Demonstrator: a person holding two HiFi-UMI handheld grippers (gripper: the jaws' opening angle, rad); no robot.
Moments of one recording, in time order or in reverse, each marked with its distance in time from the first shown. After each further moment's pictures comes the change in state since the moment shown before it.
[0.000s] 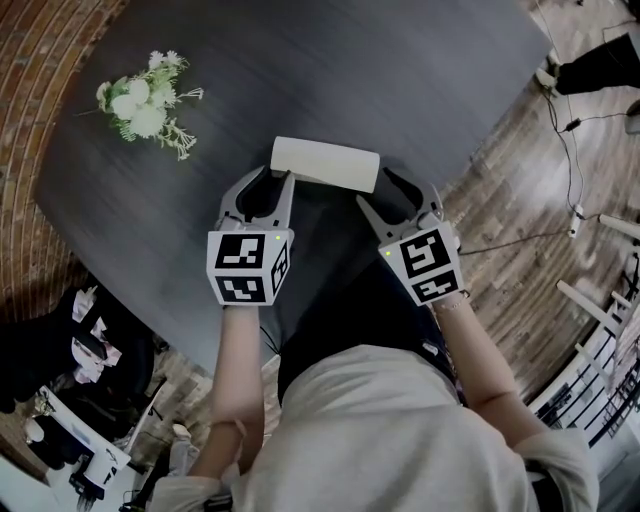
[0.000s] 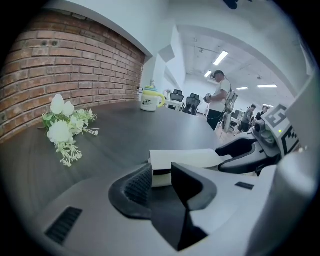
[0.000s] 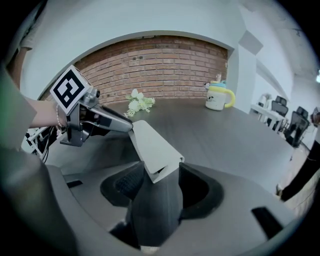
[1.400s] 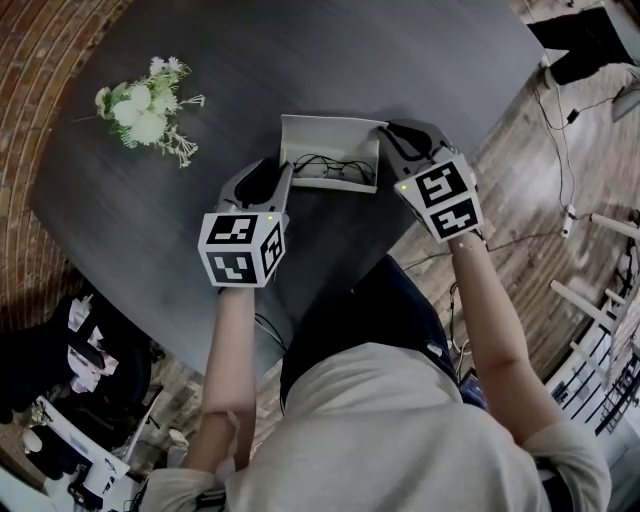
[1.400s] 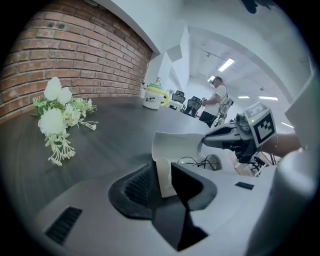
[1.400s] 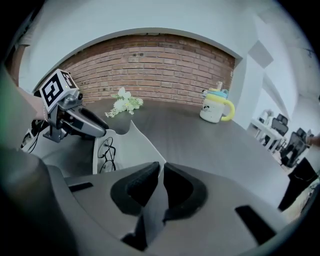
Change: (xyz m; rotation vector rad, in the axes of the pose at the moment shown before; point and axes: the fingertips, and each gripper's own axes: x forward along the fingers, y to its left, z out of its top) left arm 0.023 0.018 0.006 -0.098 0.016 -0.050; right arm 0.035 -0.082 0.046 -0.132 -0.008 -0.056
